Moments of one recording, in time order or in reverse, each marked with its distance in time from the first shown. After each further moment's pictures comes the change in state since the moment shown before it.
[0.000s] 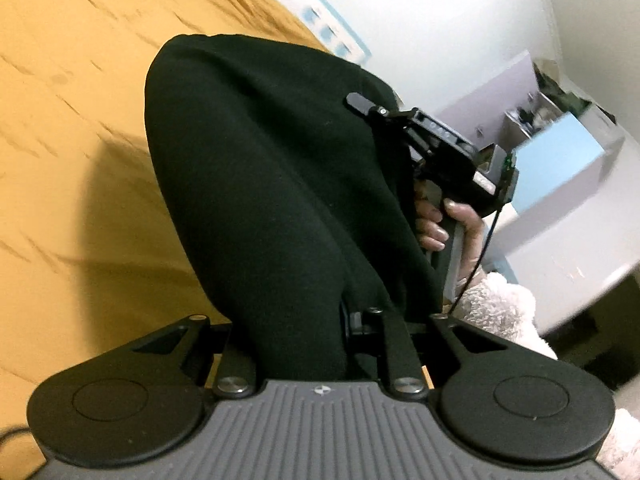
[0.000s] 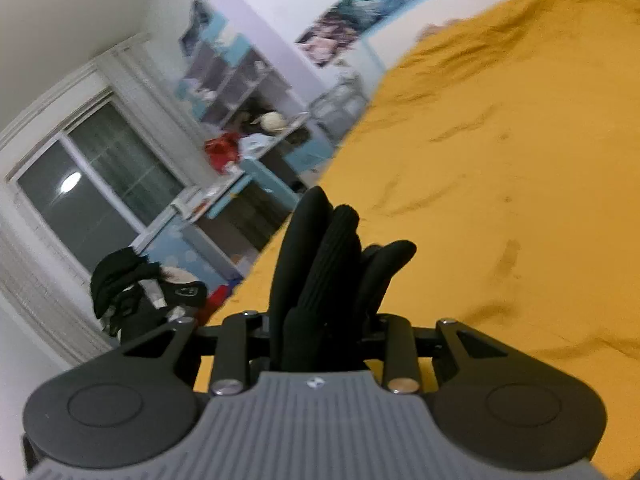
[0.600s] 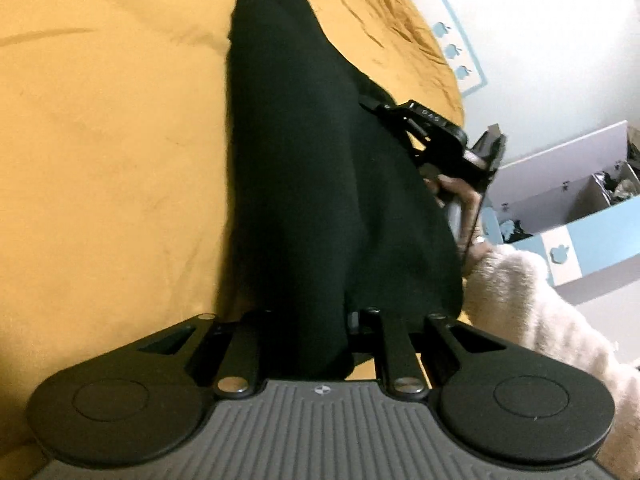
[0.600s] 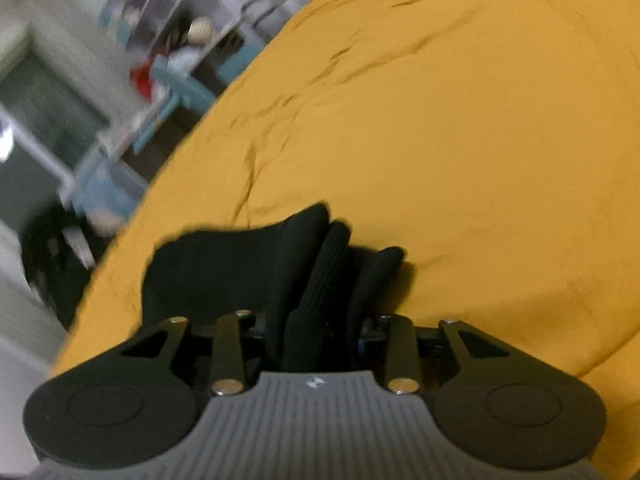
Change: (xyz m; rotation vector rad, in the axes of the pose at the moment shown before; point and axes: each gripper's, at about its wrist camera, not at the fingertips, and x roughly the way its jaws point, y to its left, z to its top) left arm 0.004 0.205 -0.038 -0.254 0.042 0.136; right arm 0.309 -0.079 -0.067 0.115 0.216 -0.164
